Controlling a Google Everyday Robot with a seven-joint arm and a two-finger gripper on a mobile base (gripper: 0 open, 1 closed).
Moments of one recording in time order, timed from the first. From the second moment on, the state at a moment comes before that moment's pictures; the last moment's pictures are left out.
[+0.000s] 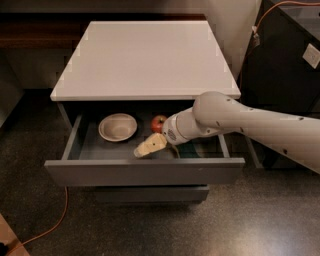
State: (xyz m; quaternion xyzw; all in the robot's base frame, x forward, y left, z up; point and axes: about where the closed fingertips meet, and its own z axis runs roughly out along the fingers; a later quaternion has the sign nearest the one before) arm 0.606 -0.005 0.710 -0.38 0.84 0.22 0.32
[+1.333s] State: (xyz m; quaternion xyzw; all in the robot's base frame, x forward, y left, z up) arm 0.650 -0.011 0.688 -0.31 0.88 0.17 0.32
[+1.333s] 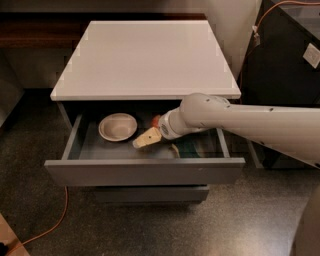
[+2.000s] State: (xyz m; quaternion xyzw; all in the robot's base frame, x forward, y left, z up) arm 0.688 -0.019 0.688 -0.30 0.88 0.14 0.33
